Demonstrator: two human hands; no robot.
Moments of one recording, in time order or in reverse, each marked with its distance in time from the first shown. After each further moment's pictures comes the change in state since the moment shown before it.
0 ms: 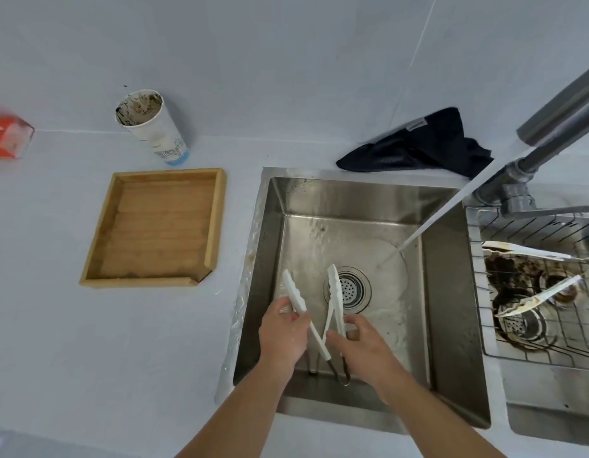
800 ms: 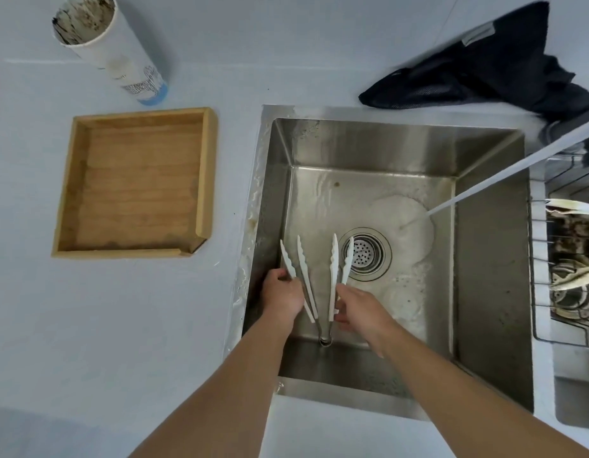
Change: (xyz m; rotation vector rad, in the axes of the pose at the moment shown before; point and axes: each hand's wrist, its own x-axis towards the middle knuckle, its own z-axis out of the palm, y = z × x) left_hand 0.072 -0.030 0.002 0.077 0.072 -0.274; right_hand 0.061 0.005 0.031 0.077 -0.102 0.182
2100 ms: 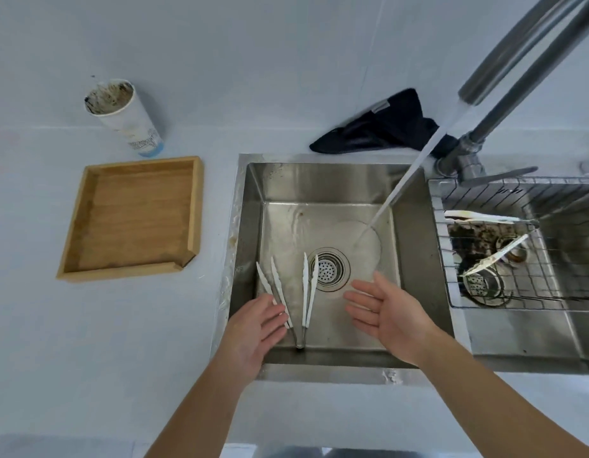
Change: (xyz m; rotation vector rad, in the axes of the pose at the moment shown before) left_hand -0.115 -0.006 -0.066 -0.416 -0.399 0.025; right_hand -0.100 0.009 -0.084 0.633 -0.015 -0.088
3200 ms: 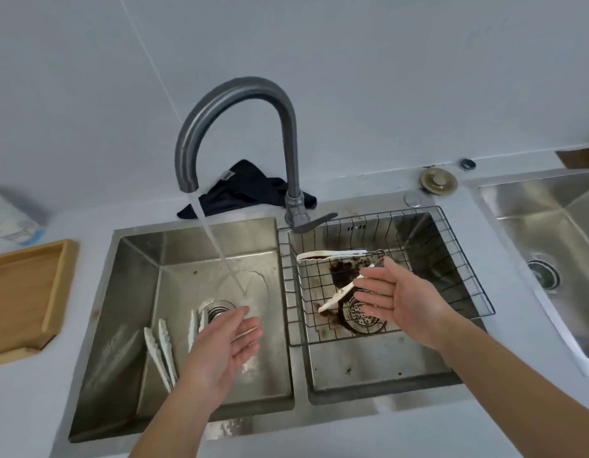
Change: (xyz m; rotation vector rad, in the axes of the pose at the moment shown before) left_hand -0.056 -0.036 0.230 0.078 -0.049 0.172; right_hand -0.080 -0.152 -0.249 -0.017 0.078 -0.282
